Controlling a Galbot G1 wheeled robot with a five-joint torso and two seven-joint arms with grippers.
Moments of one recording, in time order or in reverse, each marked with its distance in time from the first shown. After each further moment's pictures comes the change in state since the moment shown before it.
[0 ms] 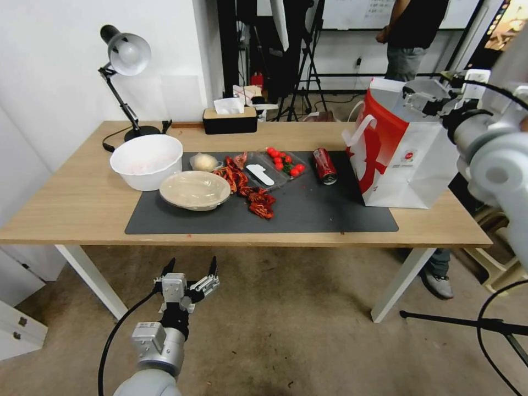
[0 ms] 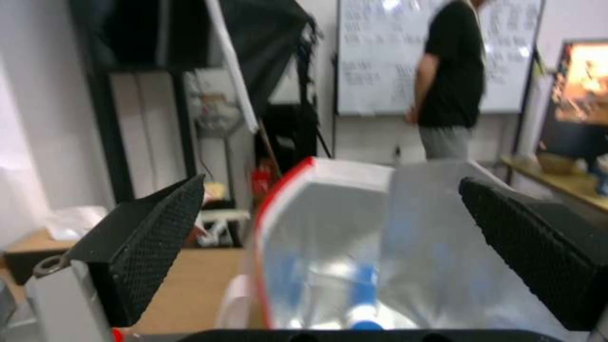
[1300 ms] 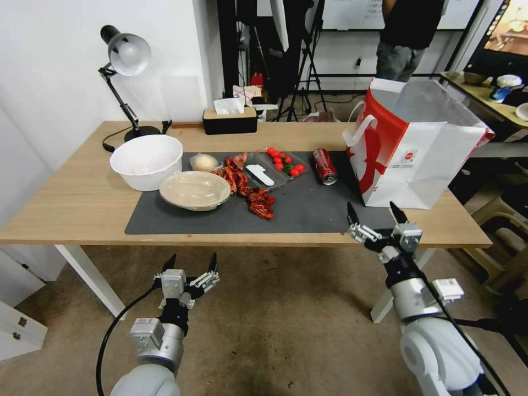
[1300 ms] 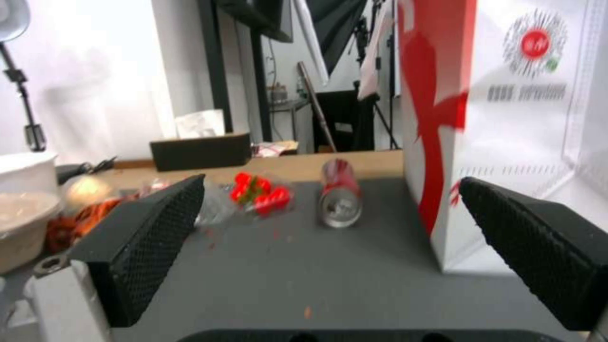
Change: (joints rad) left arm -0.028 0.027 0.002 0.015 -0.041 -0.009 0.003; right arm -0.834 0.607 0.163 0.153 -0.663 0.453 -0.457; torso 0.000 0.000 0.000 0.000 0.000
